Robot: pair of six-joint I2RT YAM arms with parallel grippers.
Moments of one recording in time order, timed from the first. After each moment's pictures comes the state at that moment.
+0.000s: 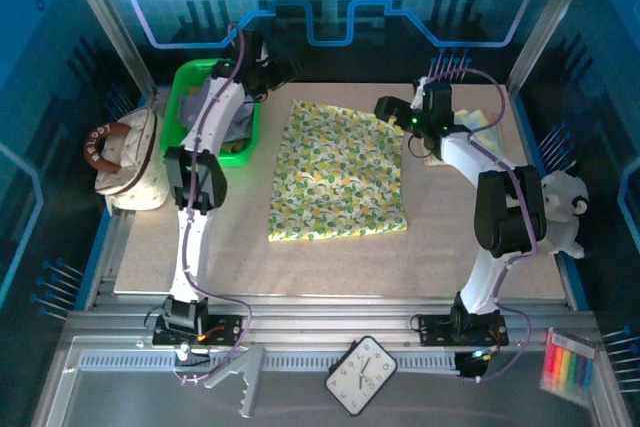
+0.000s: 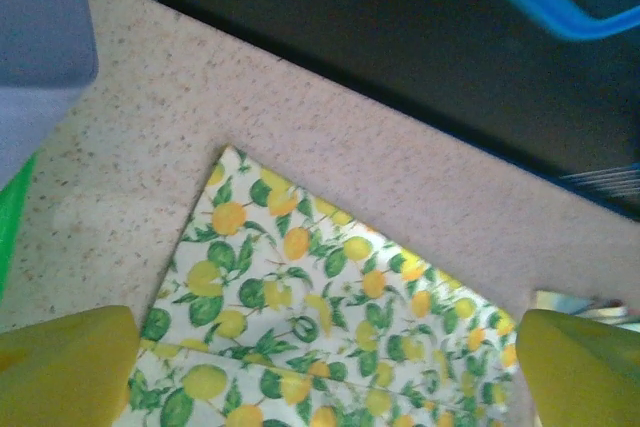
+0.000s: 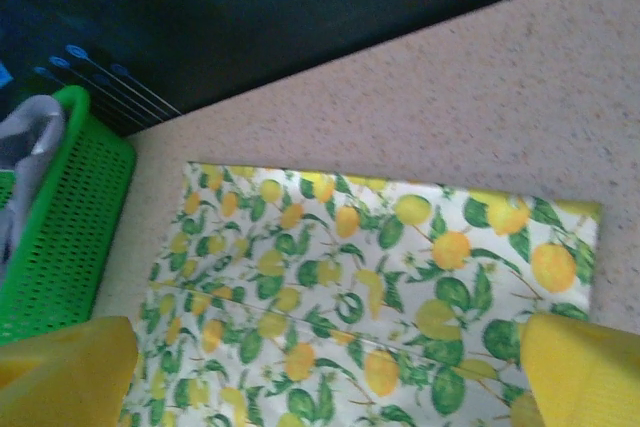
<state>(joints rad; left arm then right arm) -0.15 2.38 2.43 -0.79 0.22 -0.67 0.15 1.84 1.33 -0.02 -0.25 0.49</state>
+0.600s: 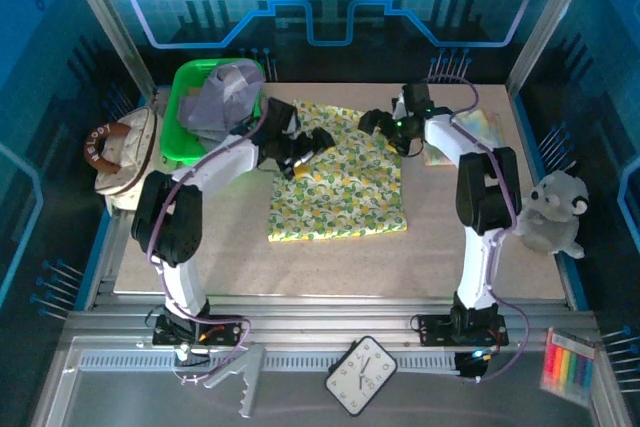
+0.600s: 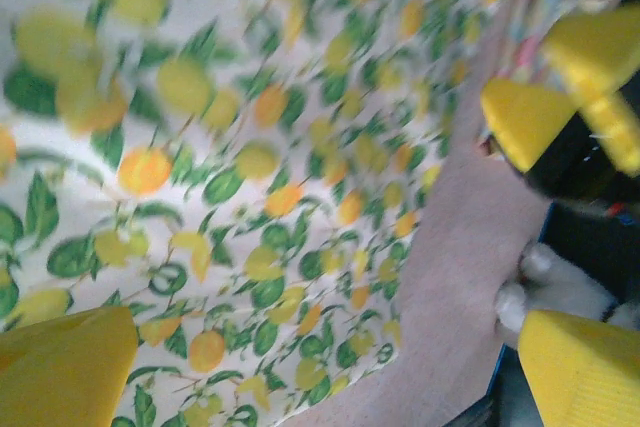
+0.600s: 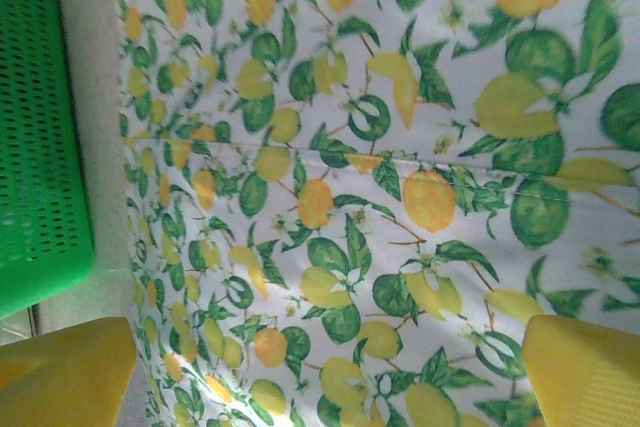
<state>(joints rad) -0.39 1.84 1.36 -0.46 0.44 -0.98 0.18 2.11 1.63 -0.51 -0.46 0.60</state>
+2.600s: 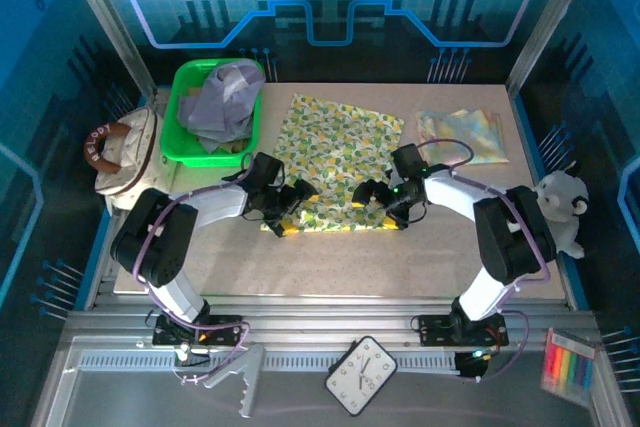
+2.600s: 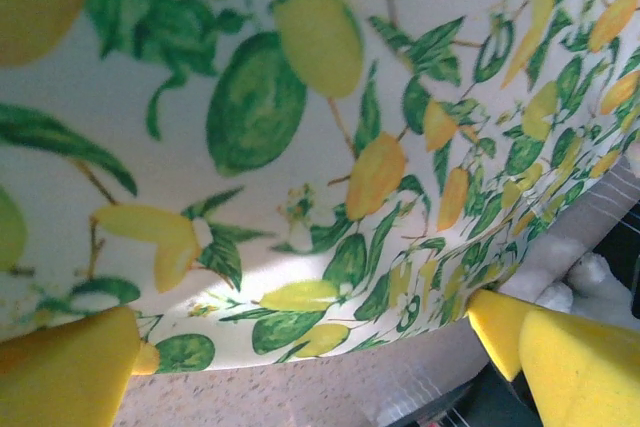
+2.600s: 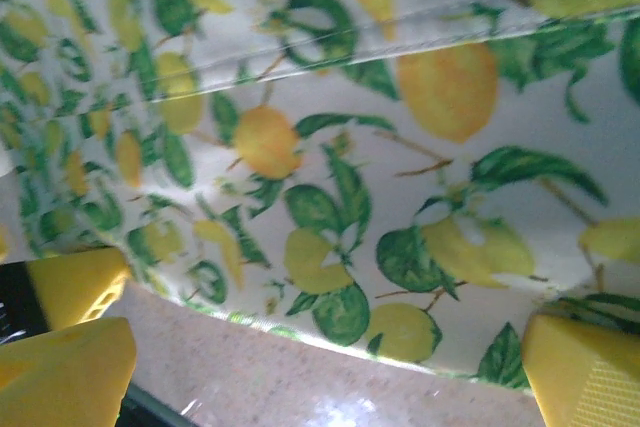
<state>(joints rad) -0.40 1.68 0.87 -0.24 0.48 -1.24 0.34 1.69 0.94 -0.50 -0.49 0.76</state>
